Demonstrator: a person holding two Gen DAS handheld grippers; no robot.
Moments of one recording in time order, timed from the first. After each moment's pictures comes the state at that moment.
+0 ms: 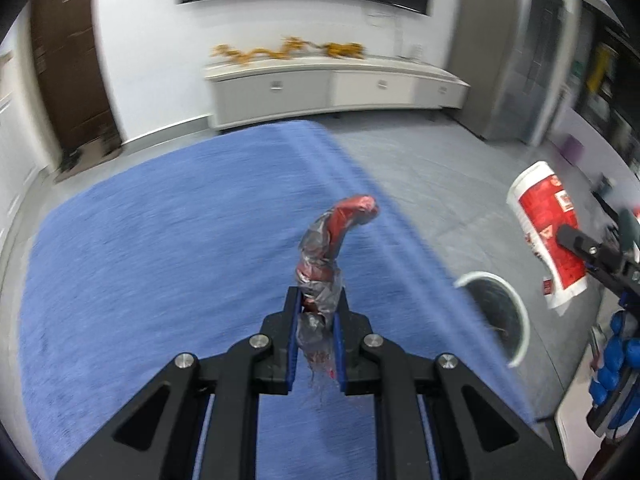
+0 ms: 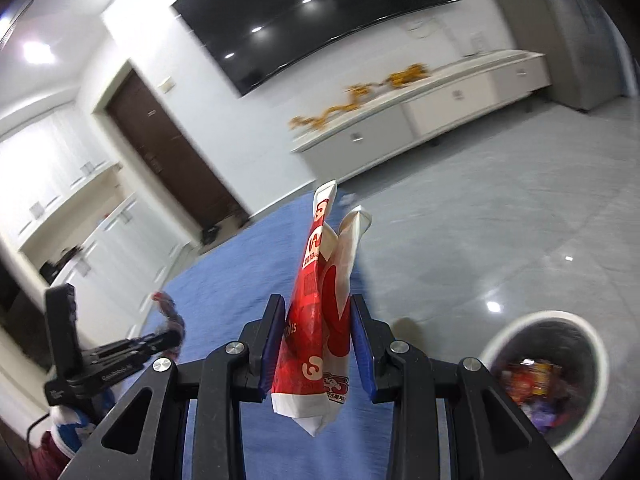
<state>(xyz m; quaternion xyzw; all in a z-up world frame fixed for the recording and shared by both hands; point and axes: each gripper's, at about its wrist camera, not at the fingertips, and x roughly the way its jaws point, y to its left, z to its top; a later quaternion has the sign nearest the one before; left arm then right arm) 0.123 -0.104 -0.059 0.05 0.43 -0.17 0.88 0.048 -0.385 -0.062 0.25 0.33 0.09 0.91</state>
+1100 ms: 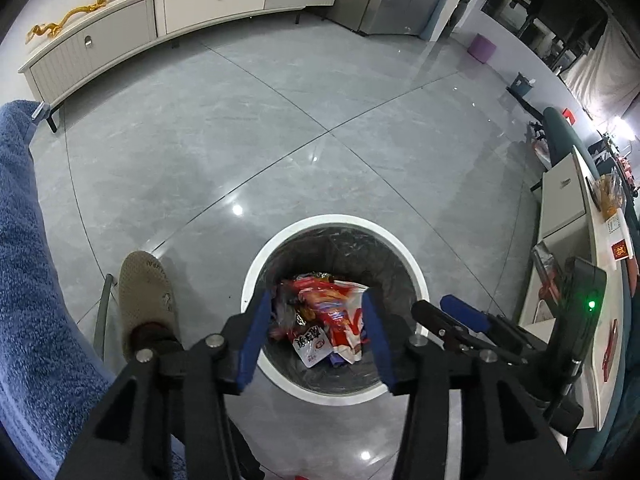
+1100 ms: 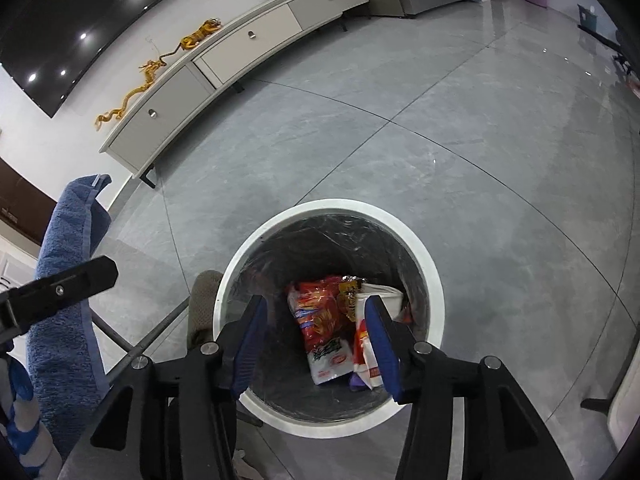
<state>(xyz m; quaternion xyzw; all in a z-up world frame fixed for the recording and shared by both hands) 0.141 -0.407 -0.182 0.11 0.54 -0.34 0.76 -0.007 -0.545 -0.236 0.31 0.46 -0.14 0.82</state>
